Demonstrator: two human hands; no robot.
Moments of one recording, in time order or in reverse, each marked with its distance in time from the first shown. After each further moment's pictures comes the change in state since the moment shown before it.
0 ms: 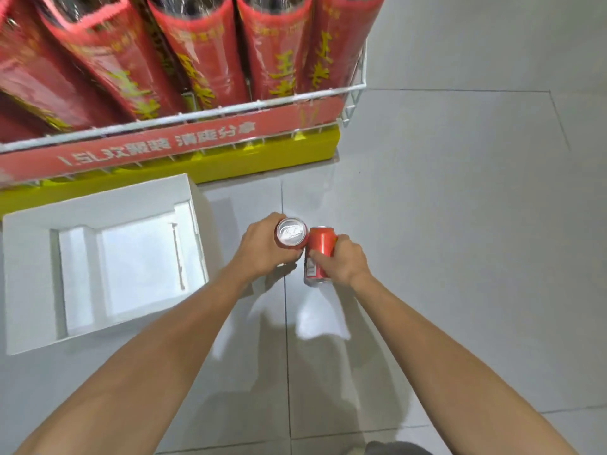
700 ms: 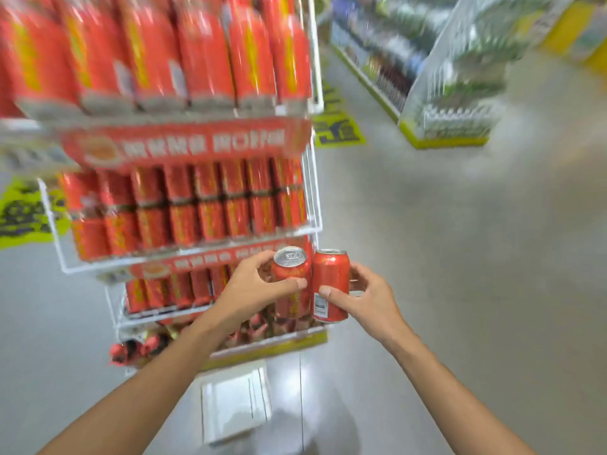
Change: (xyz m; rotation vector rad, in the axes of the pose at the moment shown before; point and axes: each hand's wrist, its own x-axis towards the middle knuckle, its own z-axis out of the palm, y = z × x) left_hand -0.332 0.558 -0.576 -0.421 0.123 0.304; right_hand -0.522 -0.427 -0.529 0.521 0.202 -0.535
